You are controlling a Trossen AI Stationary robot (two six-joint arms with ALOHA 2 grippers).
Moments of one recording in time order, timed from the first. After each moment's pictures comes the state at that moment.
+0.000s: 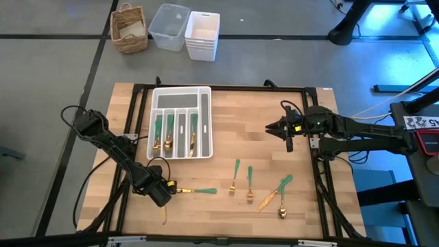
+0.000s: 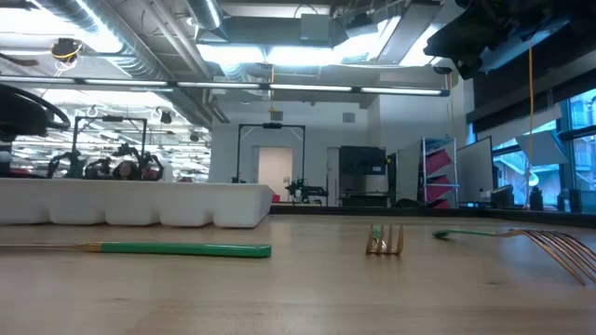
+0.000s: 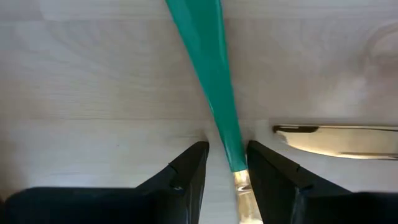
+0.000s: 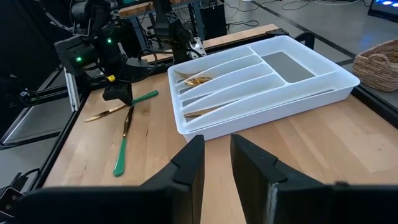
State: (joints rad) left arm -0.76 1.58 0.79 -0.71 0.02 -2.33; right arm -0.15 0.68 0.61 -0.21 -0.12 0.18
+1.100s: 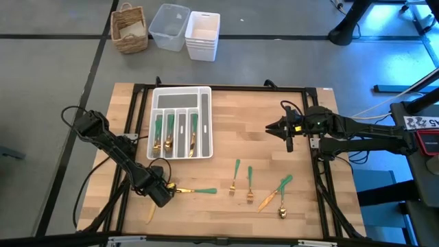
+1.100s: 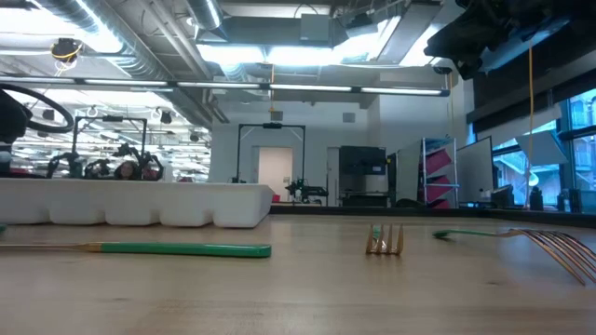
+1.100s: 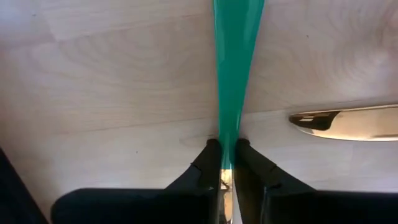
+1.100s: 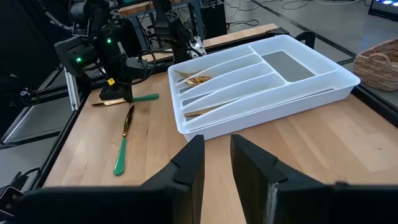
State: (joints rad) left arm -0.77 1.63 0.78 -0.71 0.06 -2.19; right arm -0.15 0.68 0.61 -0.22 -0.12 0.18
